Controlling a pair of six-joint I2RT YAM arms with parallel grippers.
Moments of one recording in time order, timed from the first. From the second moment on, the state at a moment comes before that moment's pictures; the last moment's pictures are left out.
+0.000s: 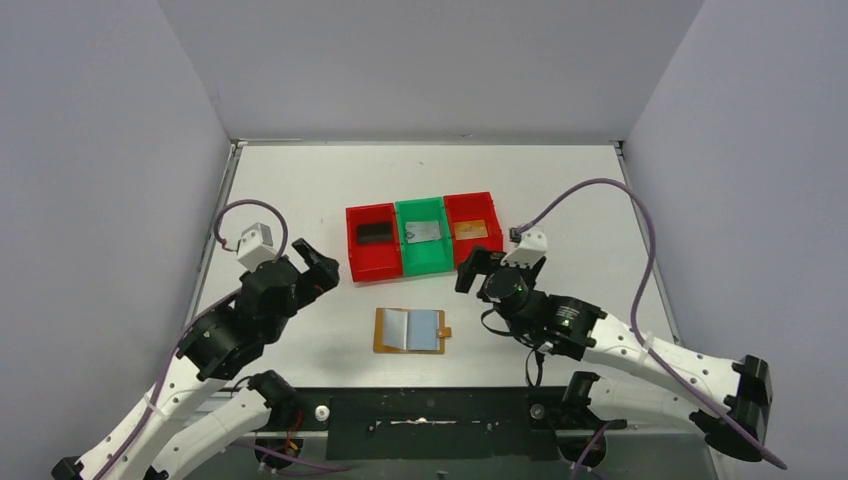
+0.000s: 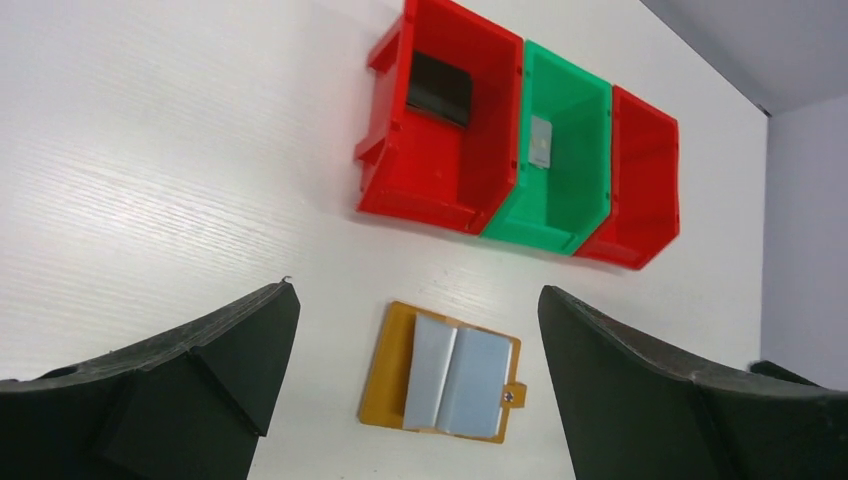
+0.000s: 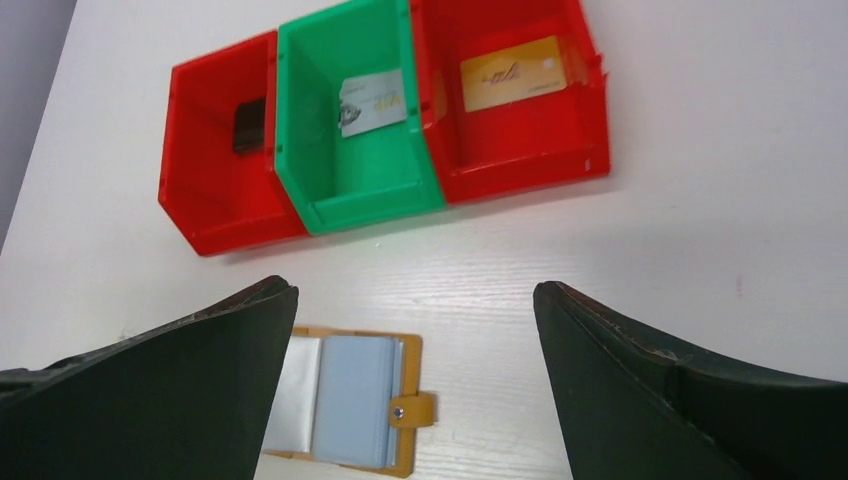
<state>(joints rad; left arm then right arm) -0.70 0.62 0.81 -0.74 -0.51 -0.95 1.04 0.99 0.77 -0.38 0.71 0.80</state>
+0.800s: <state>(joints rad) -0.70 0.79 1.04 -1.10 -0.83 -0.98 0.49 0.79 0.83 -0.51 0.64 0.45</state>
